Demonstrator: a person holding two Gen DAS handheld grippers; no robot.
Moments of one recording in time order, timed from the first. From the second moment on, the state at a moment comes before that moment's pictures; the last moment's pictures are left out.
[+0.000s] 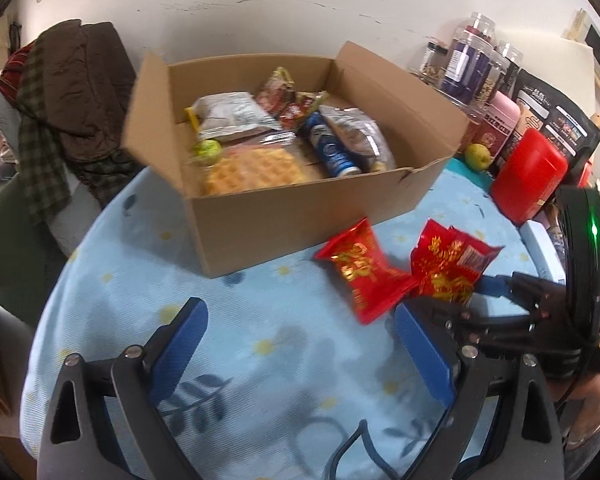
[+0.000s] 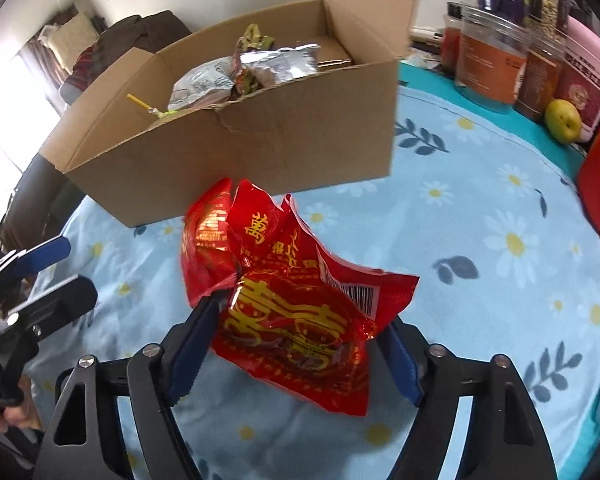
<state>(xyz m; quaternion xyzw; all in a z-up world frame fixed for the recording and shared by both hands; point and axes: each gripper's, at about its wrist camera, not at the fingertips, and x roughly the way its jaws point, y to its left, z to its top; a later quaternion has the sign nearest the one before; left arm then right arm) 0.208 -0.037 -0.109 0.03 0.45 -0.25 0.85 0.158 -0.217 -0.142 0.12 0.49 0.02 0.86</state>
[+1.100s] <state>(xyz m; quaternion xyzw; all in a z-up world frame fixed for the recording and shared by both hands) 0.206 -0.120 -0.143 0.08 0.50 -0.28 0.82 0.117 -0.258 -0.137 0.12 0.50 -0.02 0.86</state>
